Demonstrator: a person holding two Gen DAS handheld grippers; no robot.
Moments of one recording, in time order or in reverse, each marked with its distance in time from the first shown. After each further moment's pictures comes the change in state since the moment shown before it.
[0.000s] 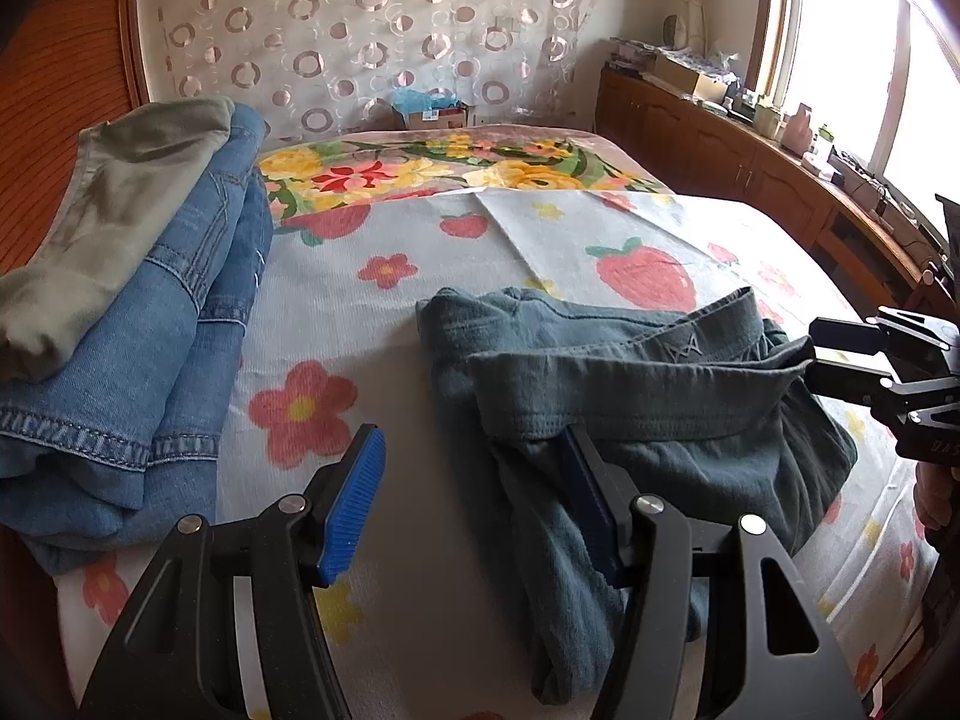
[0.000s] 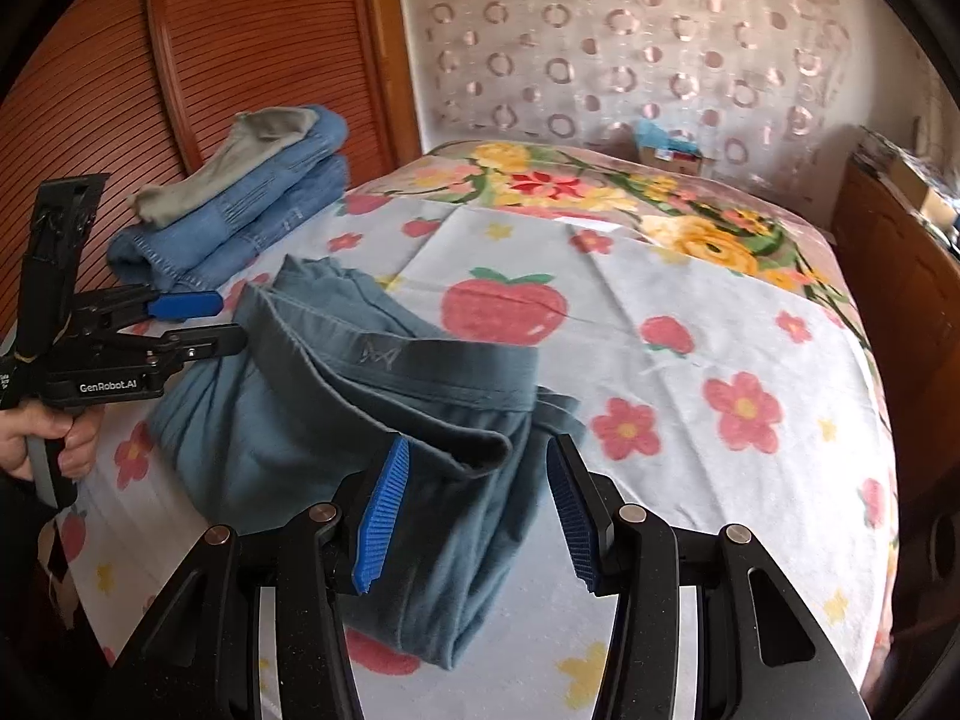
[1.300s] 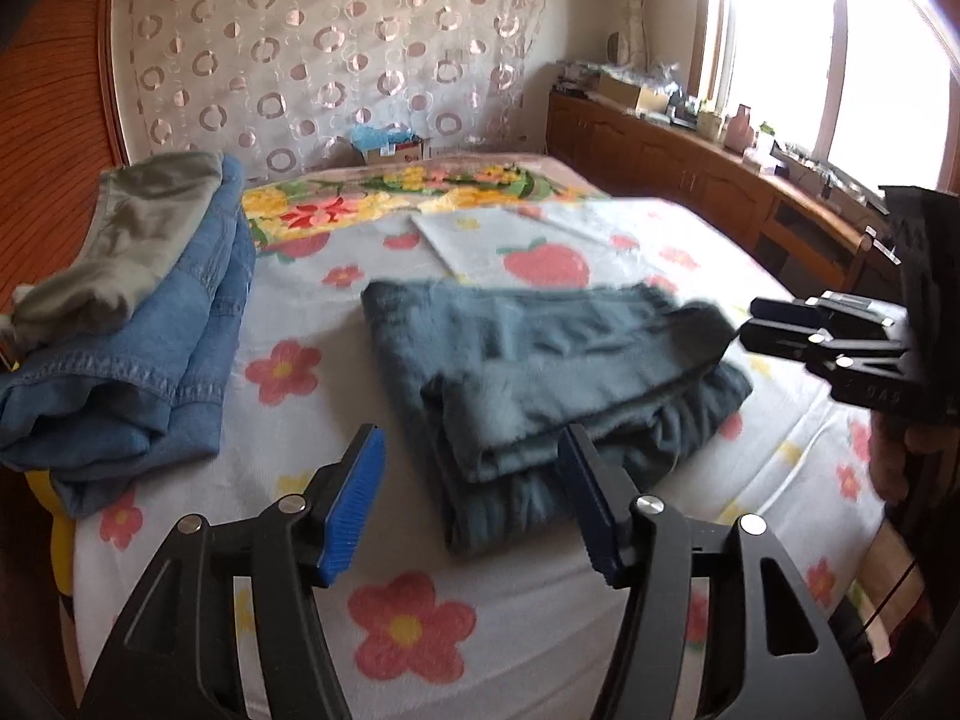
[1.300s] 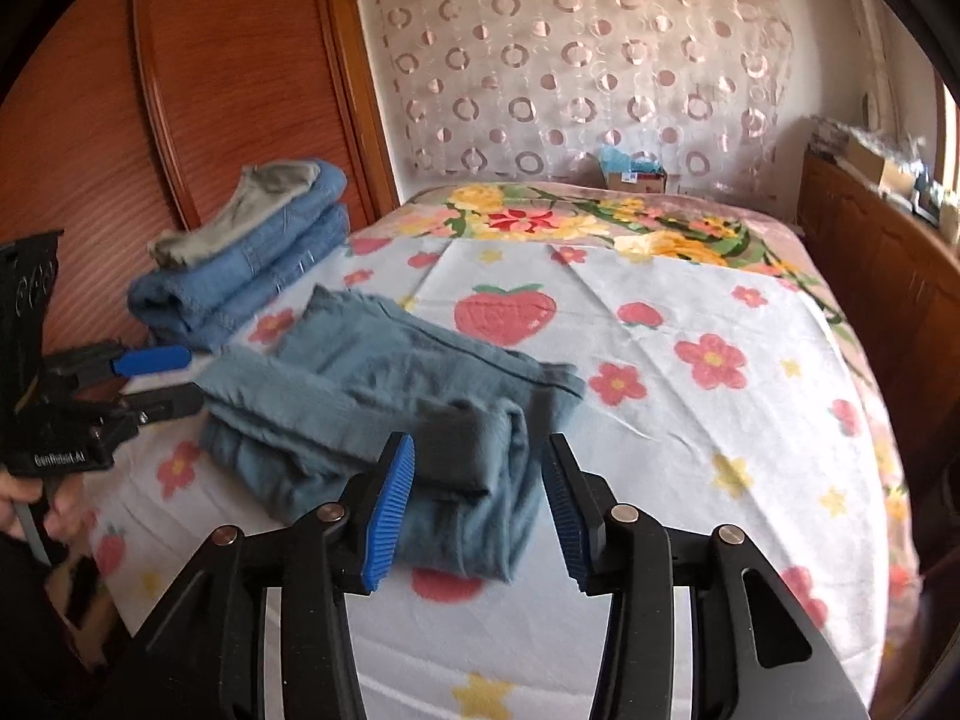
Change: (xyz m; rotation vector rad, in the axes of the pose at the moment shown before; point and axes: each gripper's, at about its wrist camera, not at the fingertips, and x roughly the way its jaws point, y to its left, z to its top) left arm -0.064 -0.027 -0.041 0.086 -0.064 -0.067; right arm -0.049 0.026 -0.043 0.097 -0.115 -0.052
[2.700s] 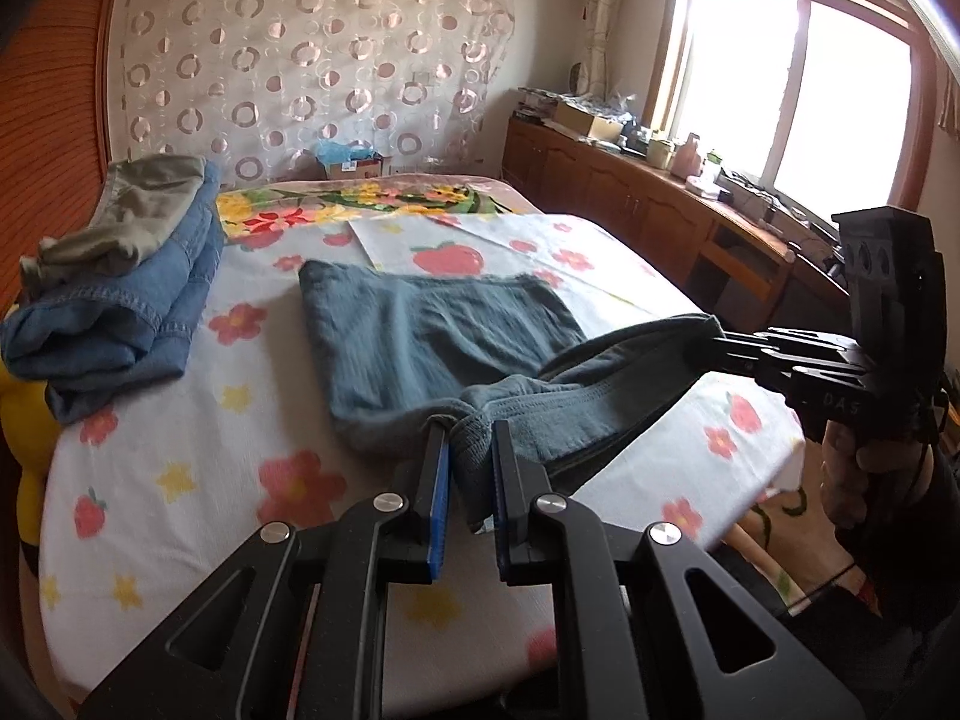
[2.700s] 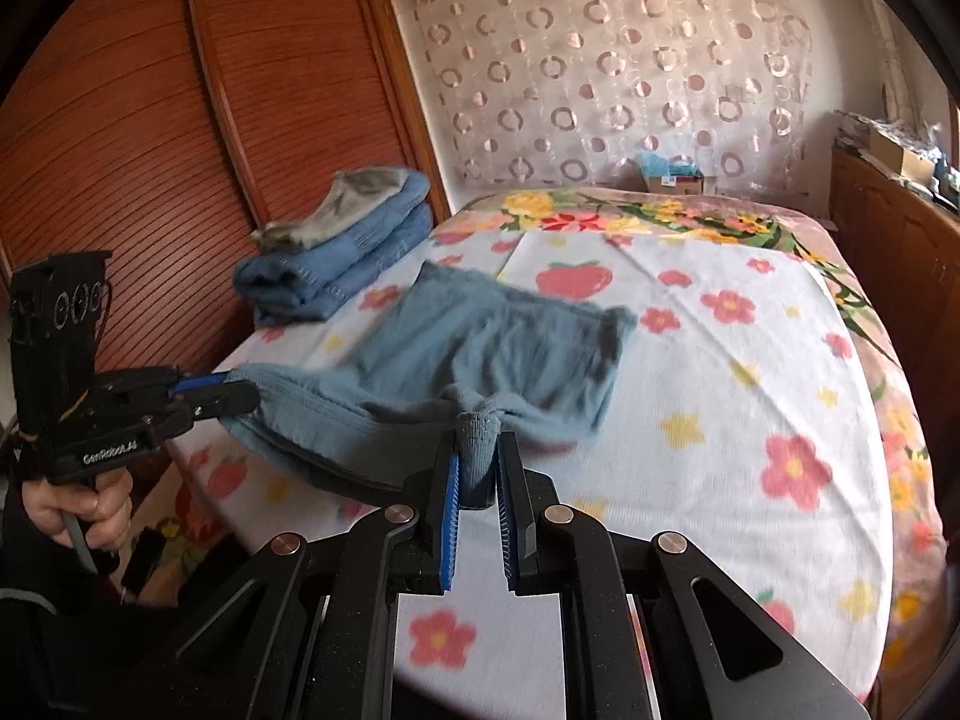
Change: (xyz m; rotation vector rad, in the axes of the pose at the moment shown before) left arm -0.068 -0.040 -0.033 -0.042 -0.079 -0.121; right arm -0.089 0.015 -0.039 0.039 -0.040 0.120
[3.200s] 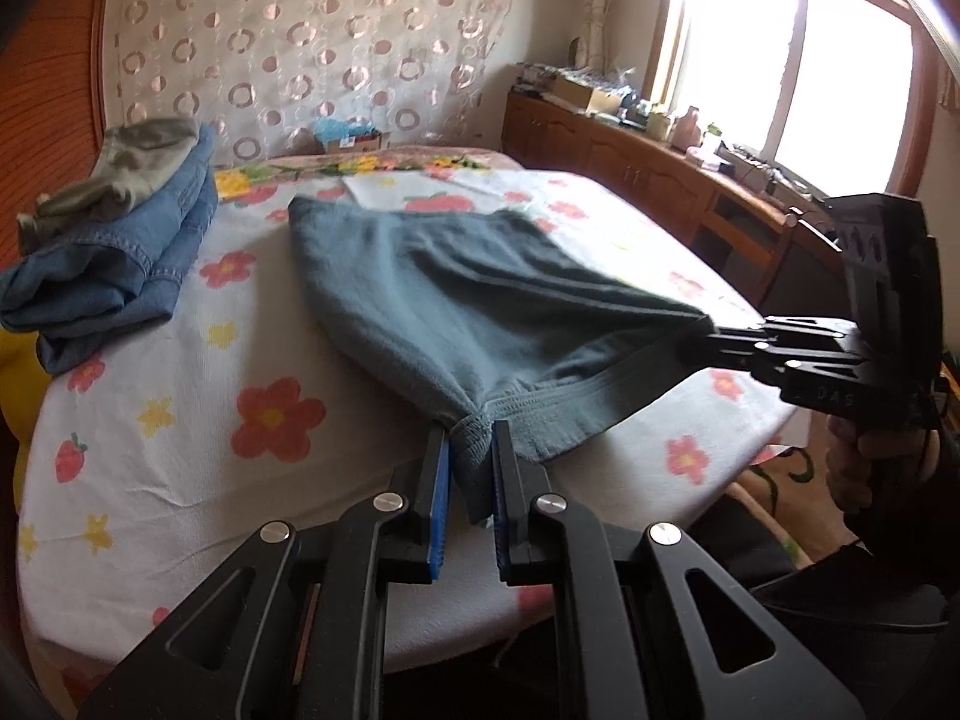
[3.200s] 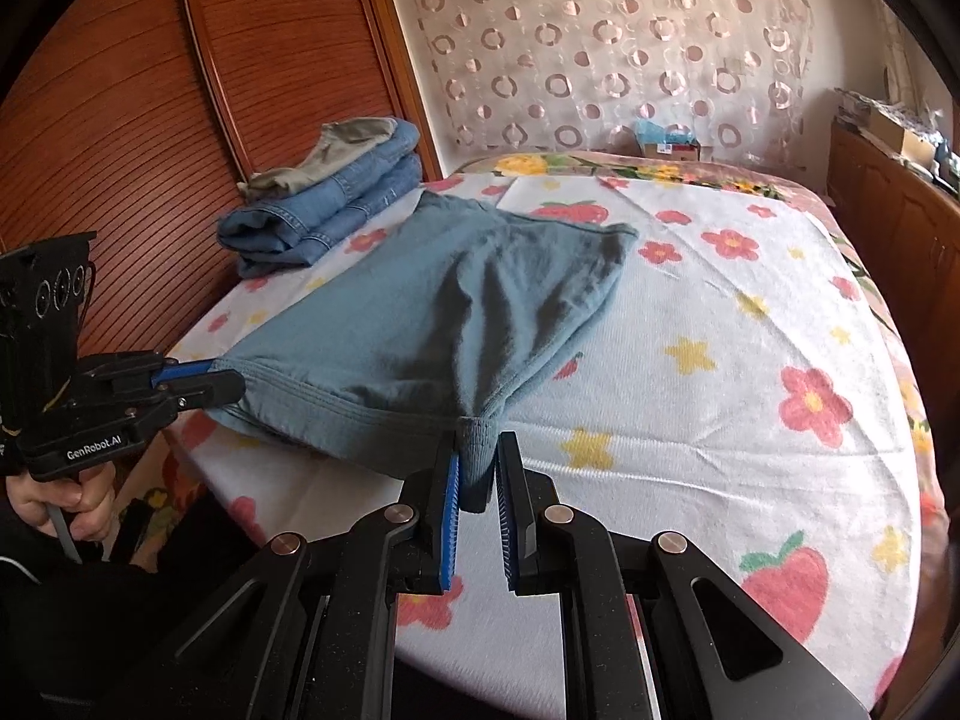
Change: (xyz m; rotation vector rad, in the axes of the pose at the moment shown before) left arm -0.003 -0.019 -0.037 0.015 0.051 0.001; right arm 0.005 0.006 -0.025 -0.007 0.080 -0.004
